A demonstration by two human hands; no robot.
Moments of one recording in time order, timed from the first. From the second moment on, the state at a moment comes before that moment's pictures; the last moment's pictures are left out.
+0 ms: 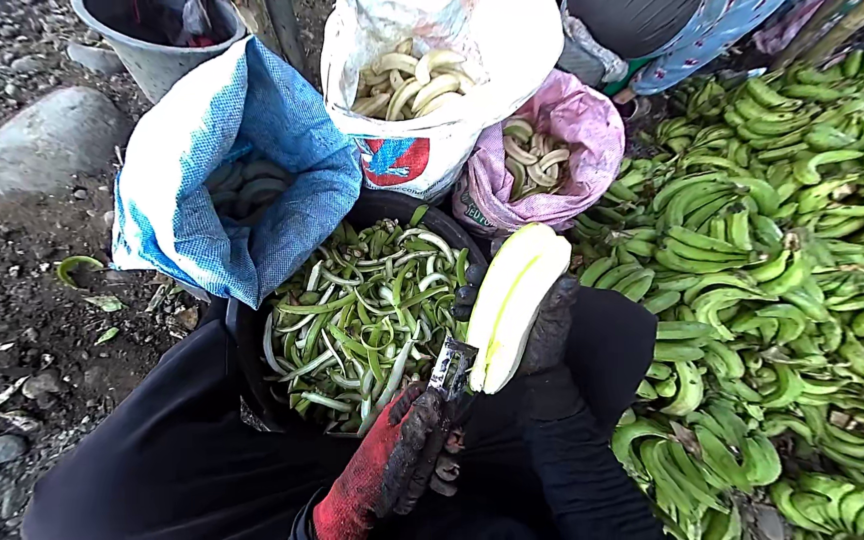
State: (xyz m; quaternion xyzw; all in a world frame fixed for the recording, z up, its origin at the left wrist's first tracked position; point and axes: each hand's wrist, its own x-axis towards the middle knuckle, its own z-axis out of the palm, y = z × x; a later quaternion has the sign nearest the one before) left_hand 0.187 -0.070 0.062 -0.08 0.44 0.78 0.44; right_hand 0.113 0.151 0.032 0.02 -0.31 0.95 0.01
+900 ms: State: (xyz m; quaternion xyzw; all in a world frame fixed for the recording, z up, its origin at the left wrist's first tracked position) left_hand 0.190 -0.060 0.056 -0.08 0.48 0.75 0.44; right_hand 0.117 0.147 0.029 0.04 -0.37 0.93 -0.02
